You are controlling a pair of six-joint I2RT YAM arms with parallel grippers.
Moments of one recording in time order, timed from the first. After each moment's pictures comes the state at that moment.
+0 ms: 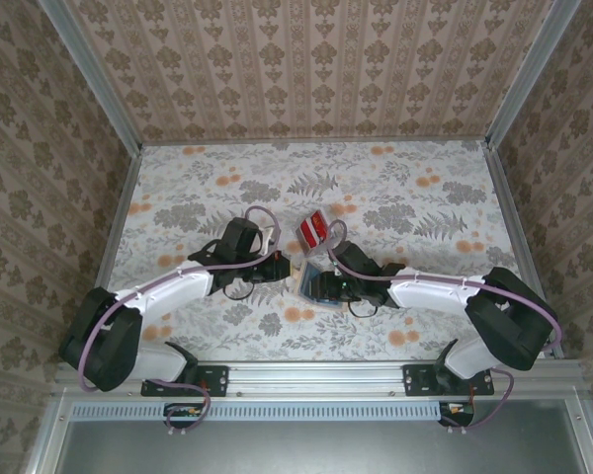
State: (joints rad) left arm -0.63 1.33 0.68 -0.17 0.49 -0.62; right arm 0.79 1.47 0.67 -0.08 -0.15 0.85
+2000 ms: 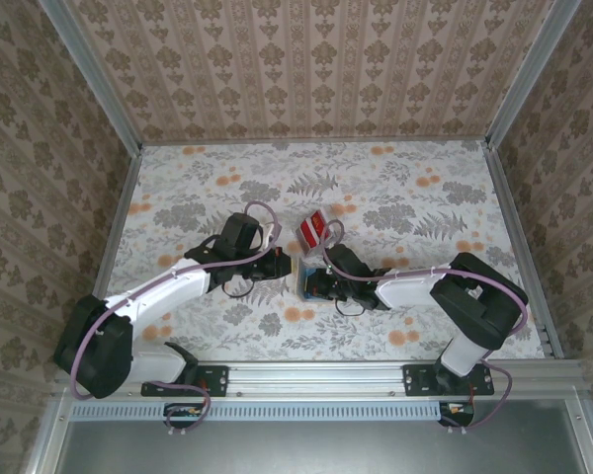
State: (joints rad) left arm -0.65 1.29 0.74 -0.28 0.49 -0.64; right arm 0.80 1.65 0.65 0.22 -0.16 0.96
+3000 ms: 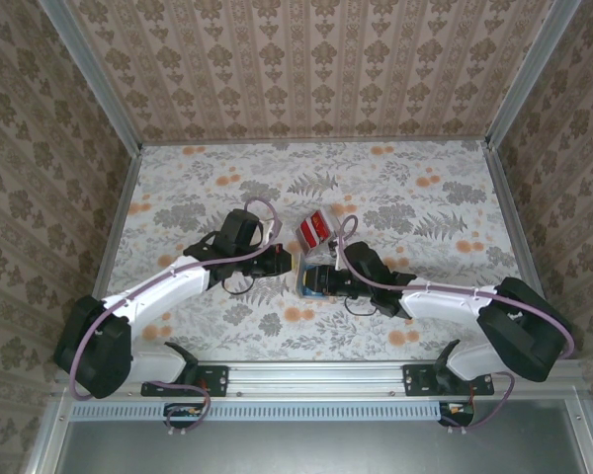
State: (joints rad) left arm -0.65 1.29 0.78 -0.31 0.49 -0.64; right arm 0.78 1.39 0.56 0.27 -0.24 0.88
